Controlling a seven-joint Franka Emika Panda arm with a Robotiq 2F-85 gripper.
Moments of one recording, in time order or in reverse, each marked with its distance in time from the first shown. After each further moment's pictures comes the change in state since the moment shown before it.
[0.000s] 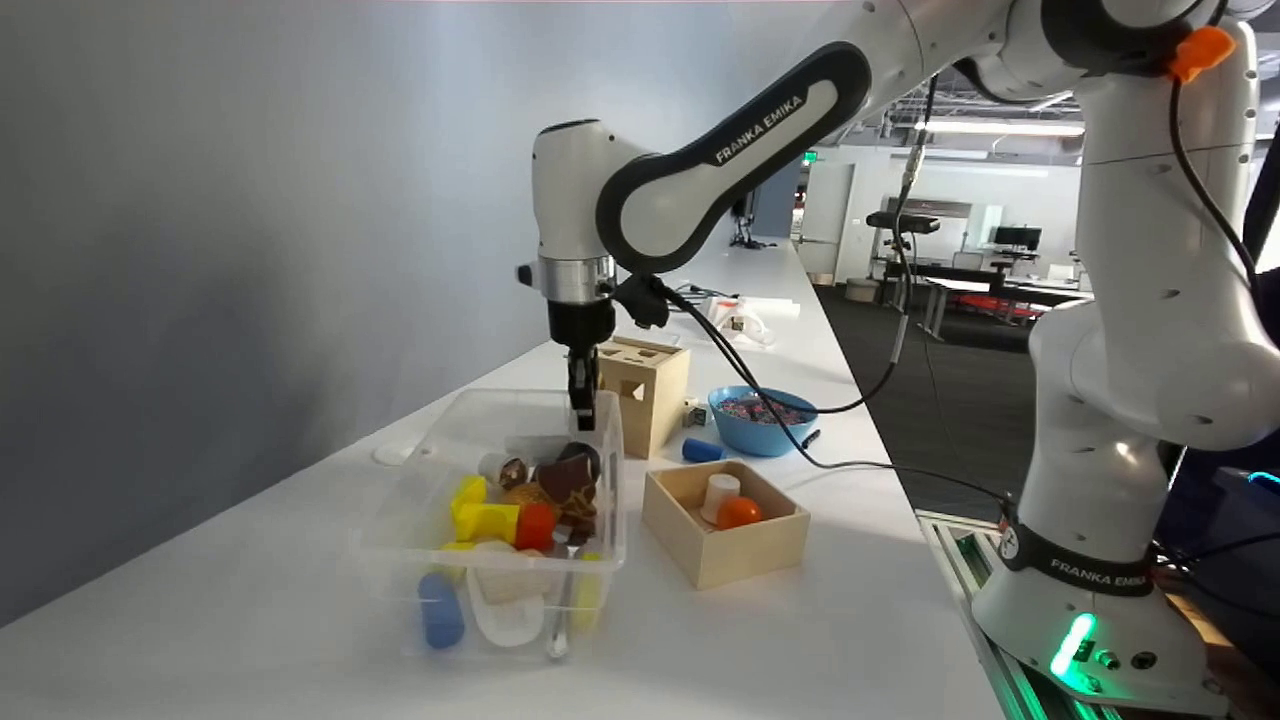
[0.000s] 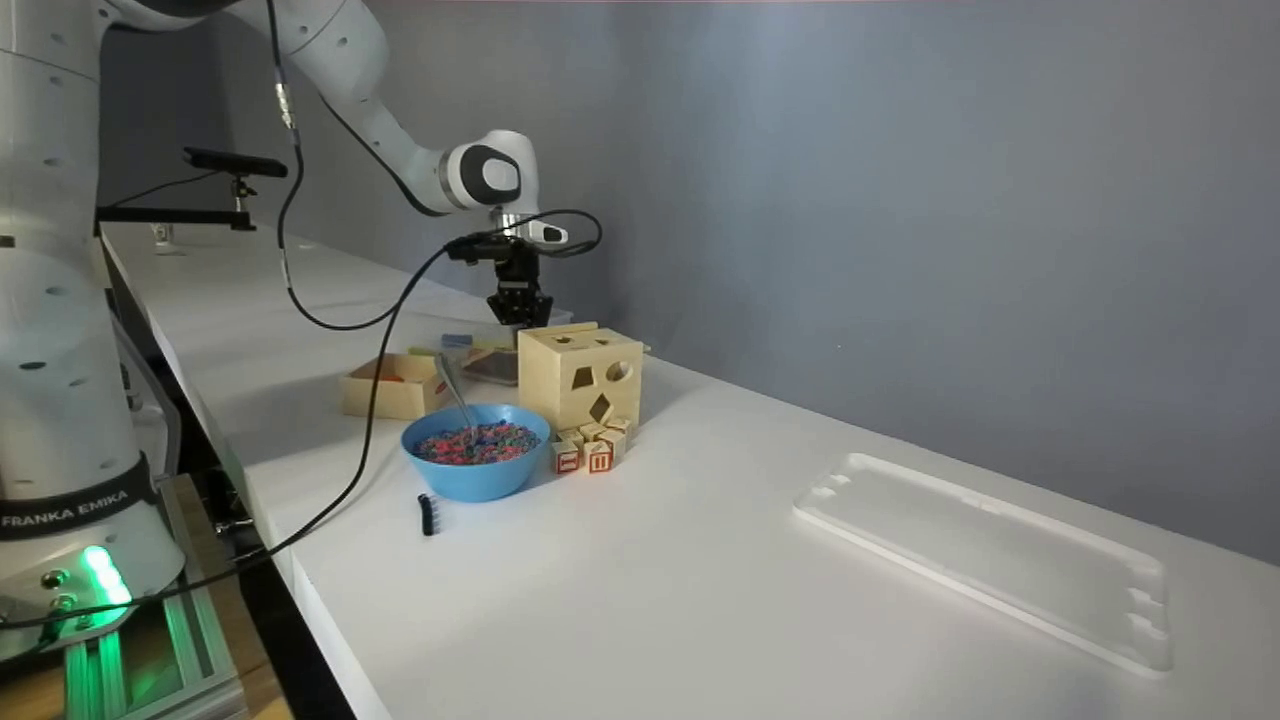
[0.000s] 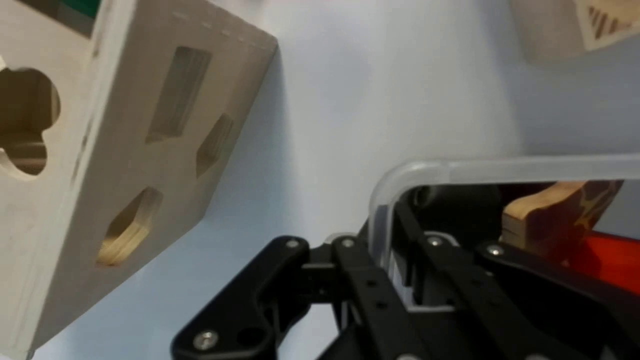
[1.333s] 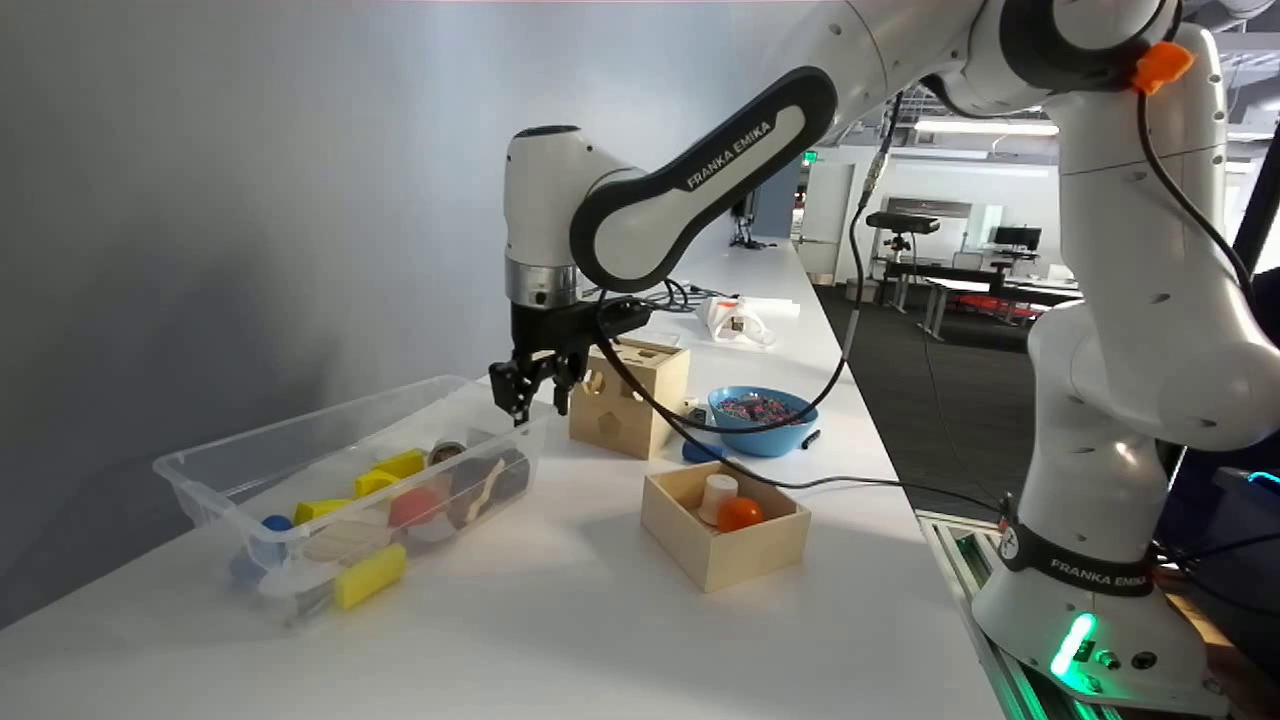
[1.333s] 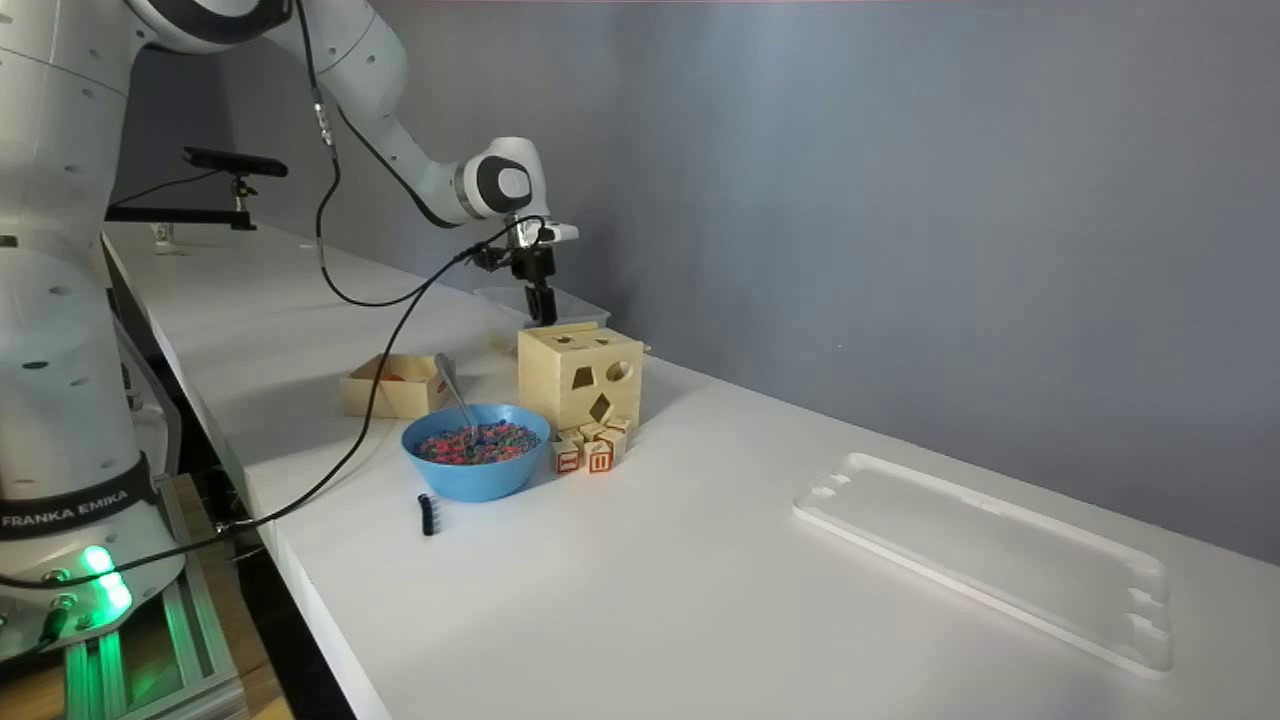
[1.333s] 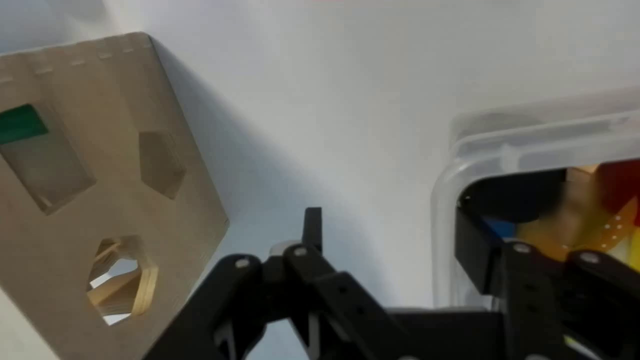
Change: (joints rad) arm 0.015 0.099 0.000 0.099 -0.074 0.115 0.789
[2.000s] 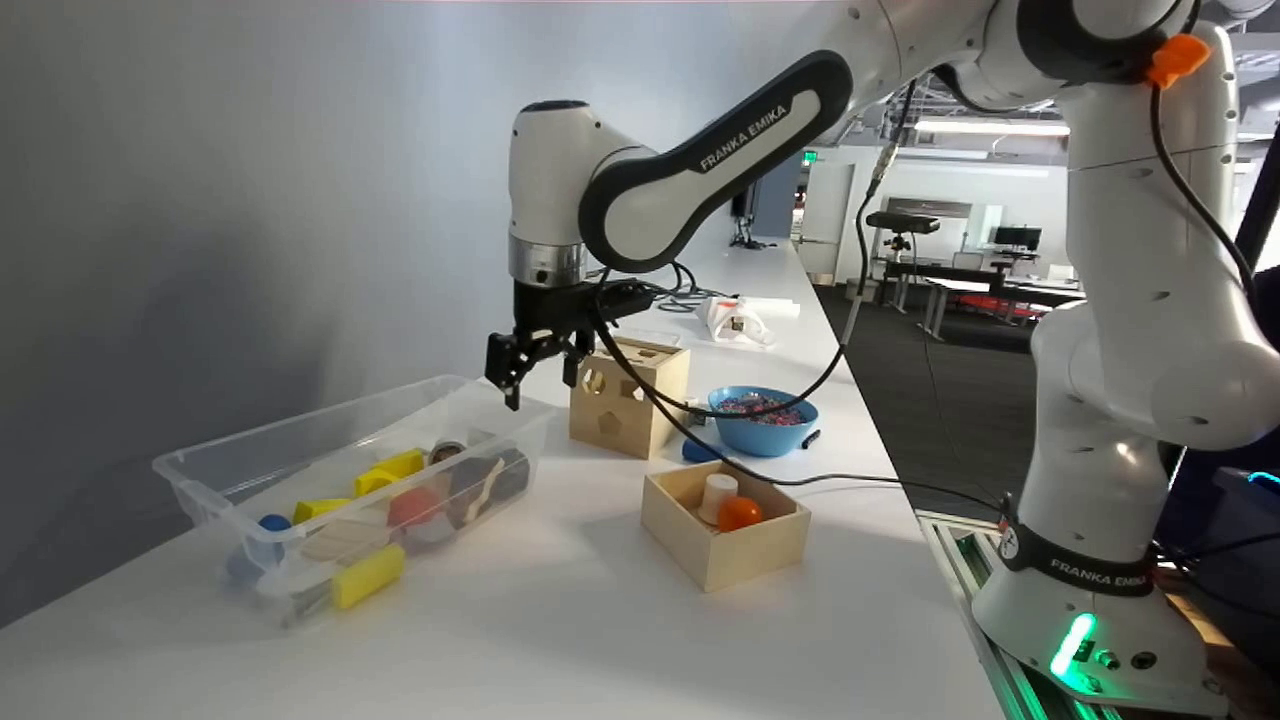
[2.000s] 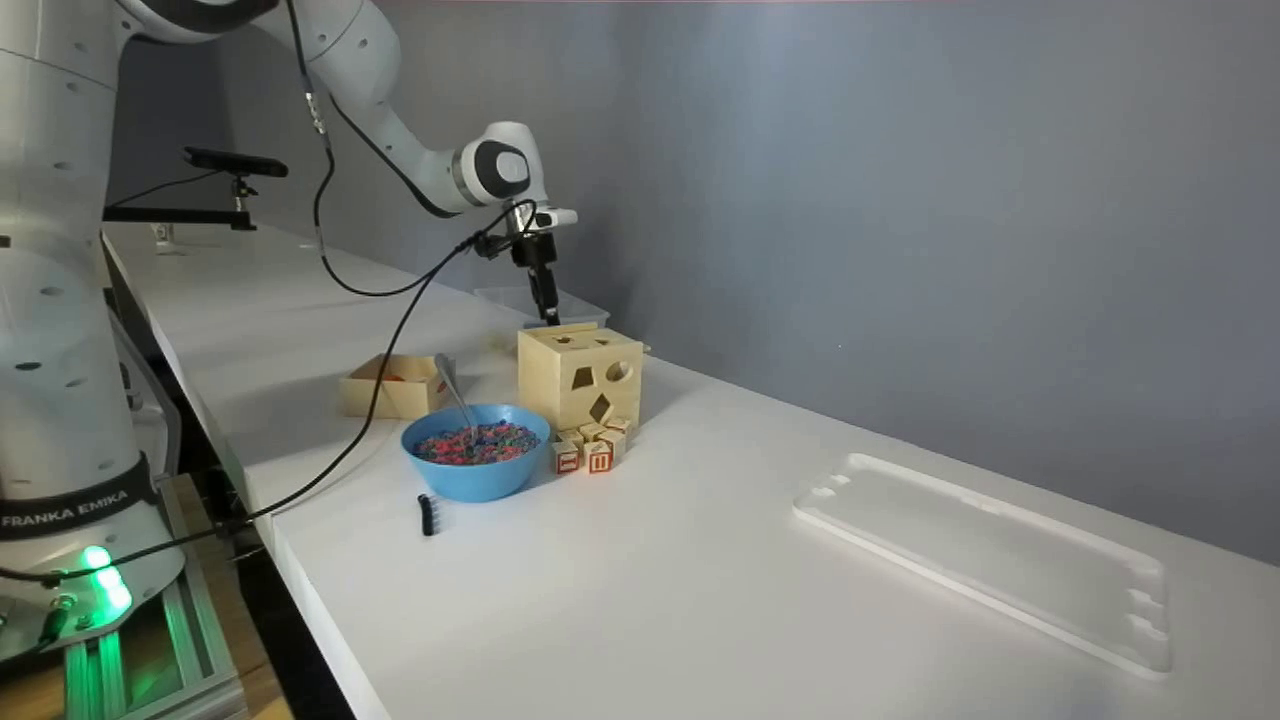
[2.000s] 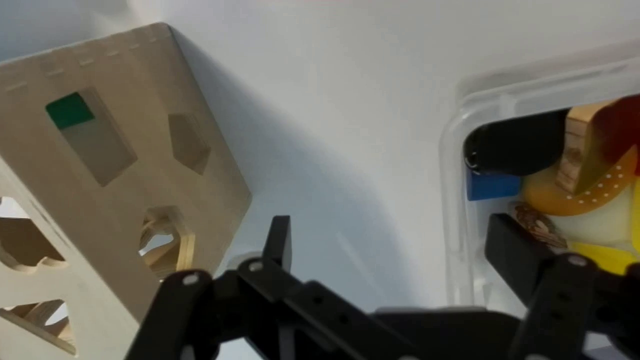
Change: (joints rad) arm -0.040 -0.041 0.039 0.000 -0.051 -0.017 0.090
